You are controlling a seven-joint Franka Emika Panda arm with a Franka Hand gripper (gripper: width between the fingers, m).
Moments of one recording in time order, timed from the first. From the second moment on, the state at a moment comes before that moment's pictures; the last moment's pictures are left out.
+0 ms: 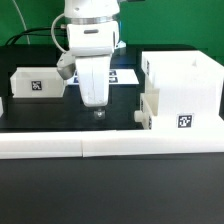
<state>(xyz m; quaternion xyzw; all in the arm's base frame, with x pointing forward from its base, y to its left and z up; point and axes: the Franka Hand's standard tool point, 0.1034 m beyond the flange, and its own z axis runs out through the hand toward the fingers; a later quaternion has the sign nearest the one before) 0.528 -0.020 0.010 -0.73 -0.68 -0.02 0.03</state>
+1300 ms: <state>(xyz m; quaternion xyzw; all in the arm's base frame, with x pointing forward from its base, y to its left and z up) 0.452 -0.081 0.058 -0.92 -0.38 -0.08 -0.03</state>
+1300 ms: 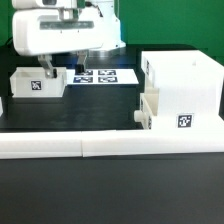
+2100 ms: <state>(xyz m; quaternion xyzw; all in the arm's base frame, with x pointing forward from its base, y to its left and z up) 0.437 -0.087 0.068 -0.99 -0.13 -0.07 0.00</state>
